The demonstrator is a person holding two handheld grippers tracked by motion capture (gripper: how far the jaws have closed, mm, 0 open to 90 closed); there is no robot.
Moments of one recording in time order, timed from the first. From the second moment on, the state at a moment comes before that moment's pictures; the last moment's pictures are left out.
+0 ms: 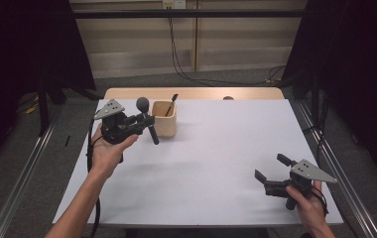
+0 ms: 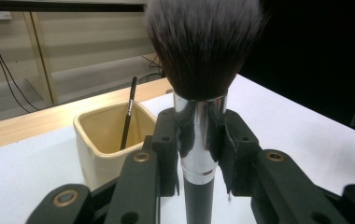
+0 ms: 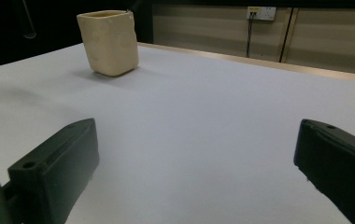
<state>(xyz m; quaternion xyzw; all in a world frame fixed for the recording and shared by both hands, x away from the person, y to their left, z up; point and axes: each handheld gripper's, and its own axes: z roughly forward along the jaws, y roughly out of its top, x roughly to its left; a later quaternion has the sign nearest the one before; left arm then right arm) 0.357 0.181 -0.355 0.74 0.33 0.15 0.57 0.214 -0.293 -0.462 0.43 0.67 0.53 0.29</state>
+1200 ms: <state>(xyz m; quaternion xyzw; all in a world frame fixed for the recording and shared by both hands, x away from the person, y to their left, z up) 0.408 0.165 -0.320 0.72 0.35 0.20 0.56 0.214 -0.292 -0.462 0.42 0.68 0.53 0.28</state>
